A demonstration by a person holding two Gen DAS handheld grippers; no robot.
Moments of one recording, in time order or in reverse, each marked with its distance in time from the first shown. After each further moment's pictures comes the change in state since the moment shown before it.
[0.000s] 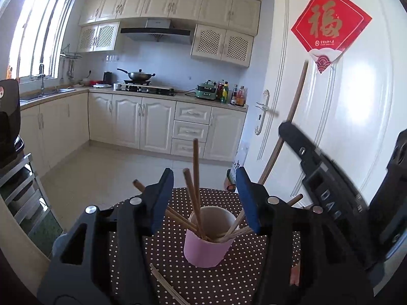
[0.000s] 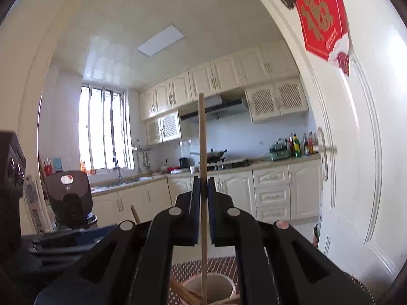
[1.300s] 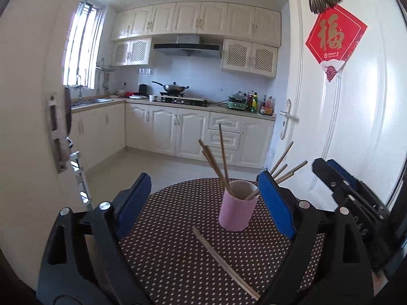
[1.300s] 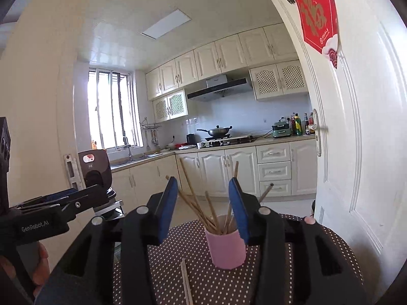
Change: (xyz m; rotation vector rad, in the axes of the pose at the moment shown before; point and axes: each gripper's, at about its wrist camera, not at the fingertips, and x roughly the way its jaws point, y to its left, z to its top) left arm -0.136 -0.003 -0.035 0.013 -0.071 0.213; right arm -0.110 0.033 0.001 0.004 0.131 0.026
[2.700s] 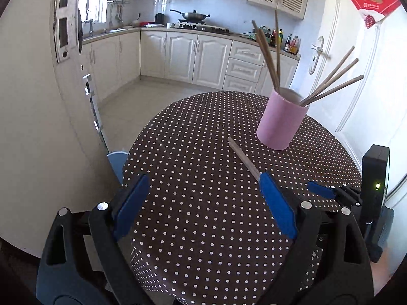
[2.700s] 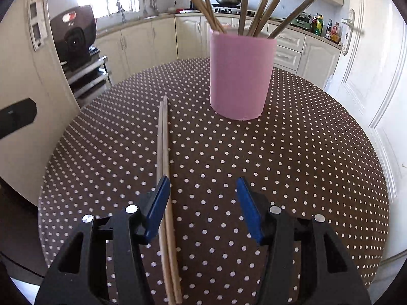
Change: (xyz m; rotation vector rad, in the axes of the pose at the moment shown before) left arm 0.055 0.063 -0.098 -0.078 0.420 0.067; right arm 0.103 0.015 -0.156 -0.155 0.787 -0.052
